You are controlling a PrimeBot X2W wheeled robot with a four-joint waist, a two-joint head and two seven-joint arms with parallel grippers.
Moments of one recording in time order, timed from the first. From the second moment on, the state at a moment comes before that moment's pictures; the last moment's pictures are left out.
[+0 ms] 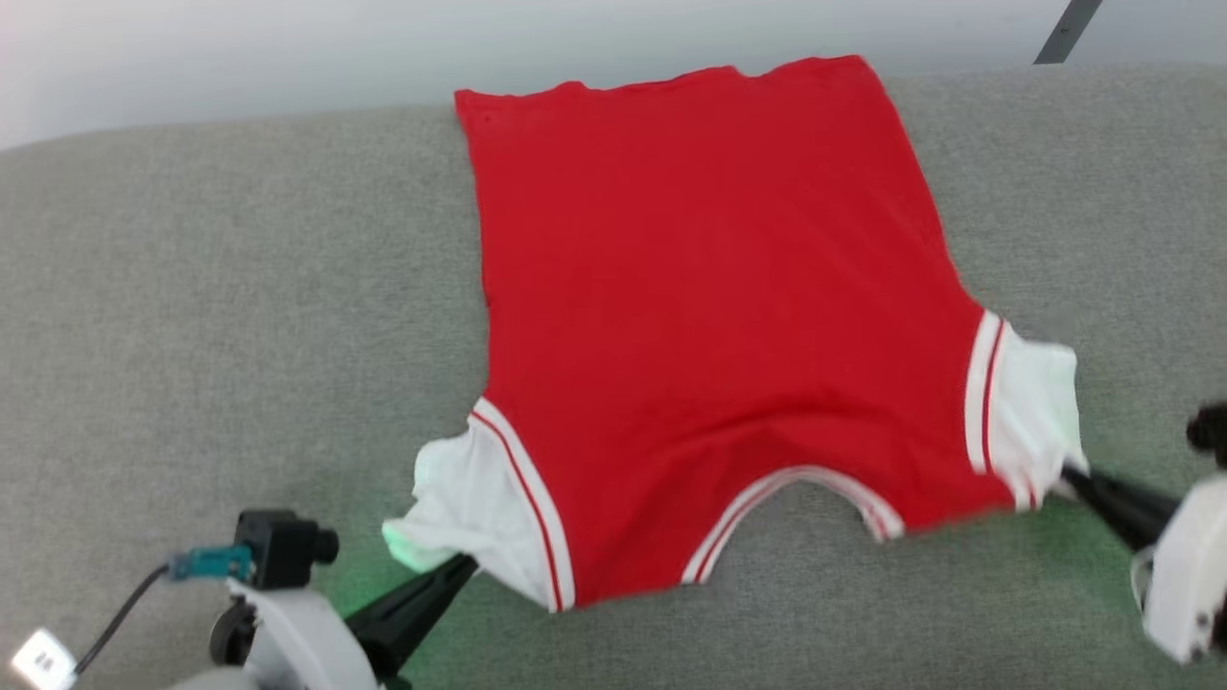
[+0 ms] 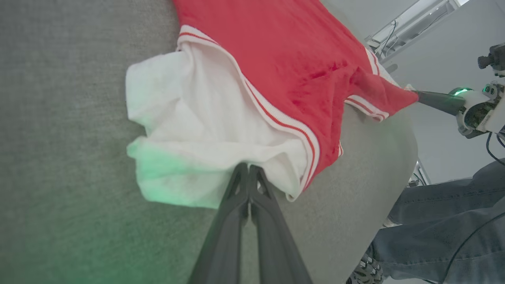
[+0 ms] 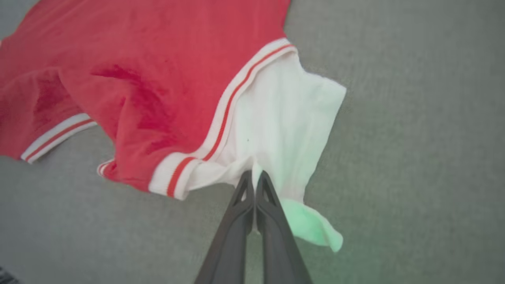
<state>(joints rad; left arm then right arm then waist) -0.56 0.87 -1.22 0.10 -1.42 -0.12 -0.26 -0.29 -0.76 0.42 0.10 0.86 0.13 0.33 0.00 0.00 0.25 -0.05</state>
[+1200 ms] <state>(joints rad) -0.48 0.77 -1.20 0.19 -1.40 -0.11 -0.23 -0.05 -0.65 0.32 -0.04 0.70 0.13 0.63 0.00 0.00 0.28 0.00</state>
